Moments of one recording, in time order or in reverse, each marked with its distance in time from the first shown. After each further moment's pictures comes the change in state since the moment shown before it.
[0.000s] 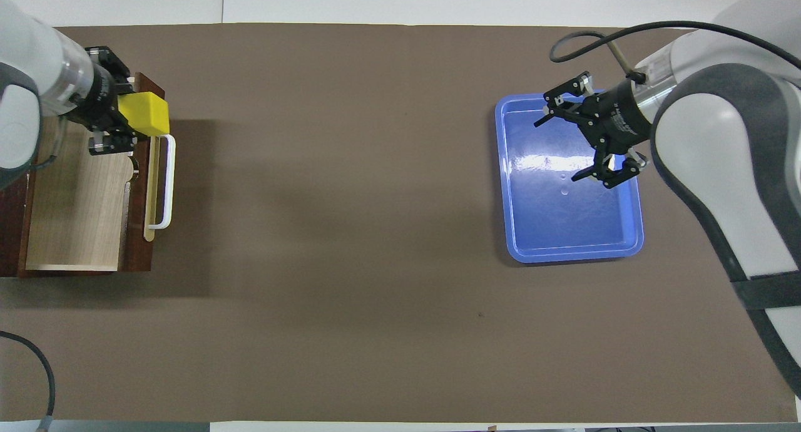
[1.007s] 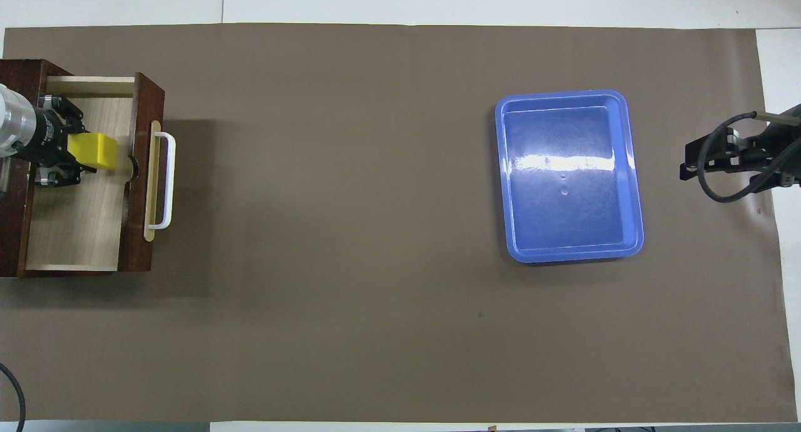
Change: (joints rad) left arm 0.172 -0.062 -0.006 -0.352 -0.001 0.266 0.307; right arm -0.120 -0.165 0.009 -0.026 -0.303 -0.148 -0.873
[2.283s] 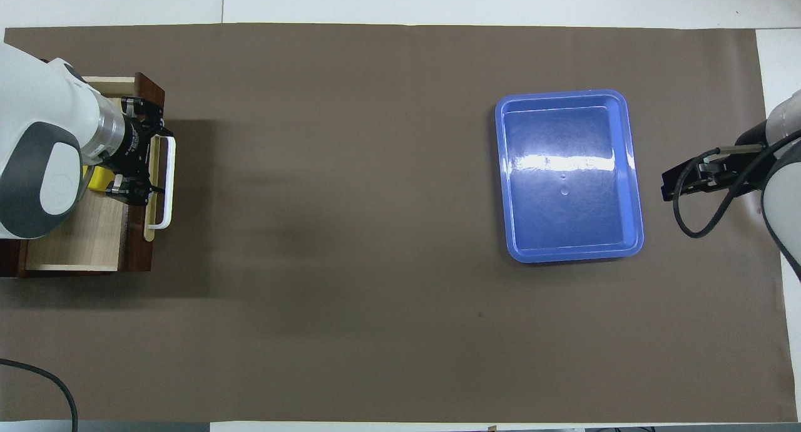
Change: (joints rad) left arm -0.185 -0.036 -0.020 0.050 -0.051 -0.124 -0.139; right arm 0.012 -0.018 0.008 -0.091 -0.043 0.033 -0.082
